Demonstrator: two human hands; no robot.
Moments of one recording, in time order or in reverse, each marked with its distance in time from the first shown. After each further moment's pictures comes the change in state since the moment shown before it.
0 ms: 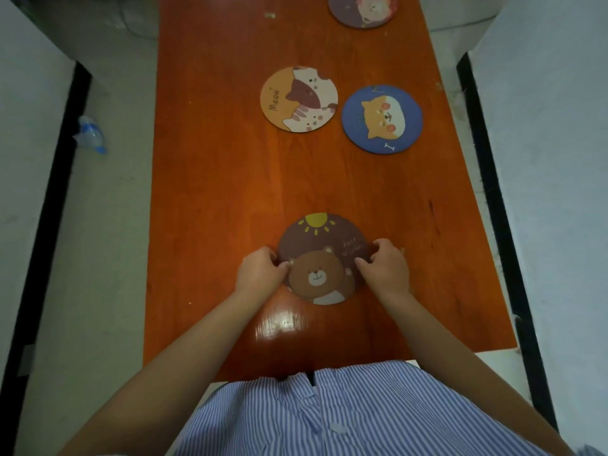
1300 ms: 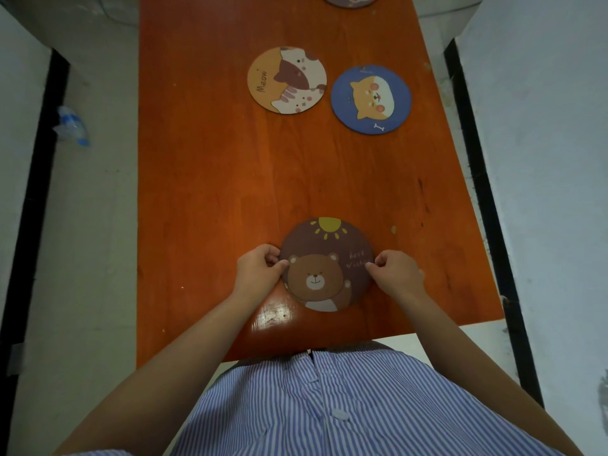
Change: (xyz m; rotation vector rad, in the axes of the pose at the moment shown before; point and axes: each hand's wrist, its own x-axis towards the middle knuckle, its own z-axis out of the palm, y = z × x) left_hand -0.024 -0.016 0.024 -0.314 0.085 0.131; right_hand -0.022 0.045 -0.003 -0.104 -0.053 0.018
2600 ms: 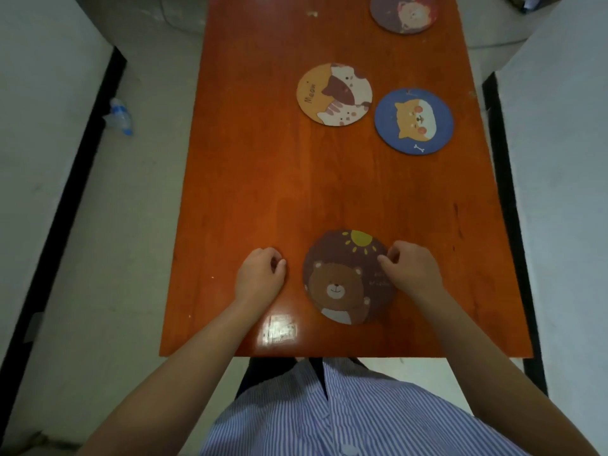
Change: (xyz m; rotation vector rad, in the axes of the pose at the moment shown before) left_hand -0.010 -0.026 -0.024 0.216 0.155 0.023; right_hand 0.009 -0.043 -0.017 -0.156 0.048 -0.261
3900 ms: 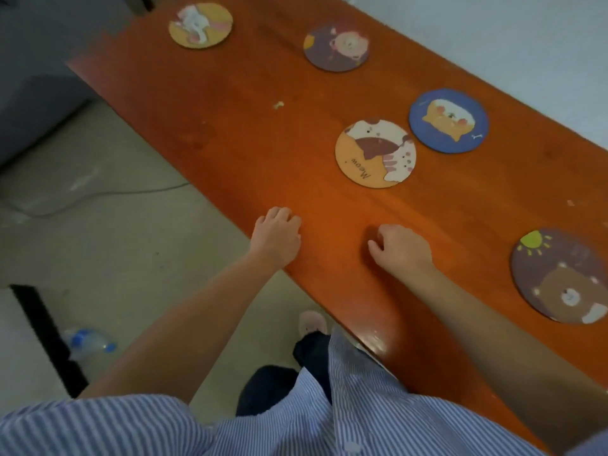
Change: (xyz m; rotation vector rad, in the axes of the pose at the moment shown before) left_hand 0.412 -0.027 -0.182 0.673 -0.454 1.057; right_hand 0.176 -0.304 0.044 0.094 0.226 0.590
